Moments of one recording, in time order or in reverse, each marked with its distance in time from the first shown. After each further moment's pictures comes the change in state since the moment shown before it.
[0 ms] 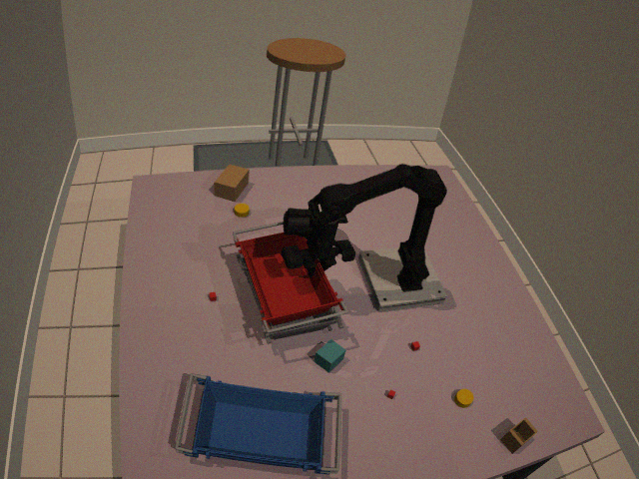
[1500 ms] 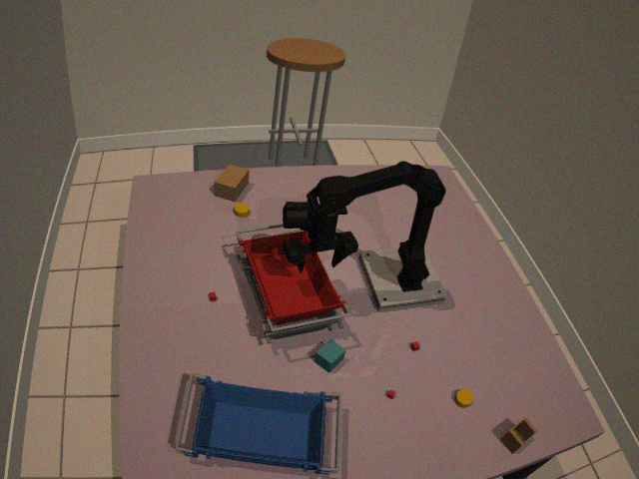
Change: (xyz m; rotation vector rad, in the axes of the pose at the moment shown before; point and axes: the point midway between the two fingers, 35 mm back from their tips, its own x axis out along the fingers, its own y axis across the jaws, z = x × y) arm -0.028 -0.002 0.000 0.001 0.003 -0.049
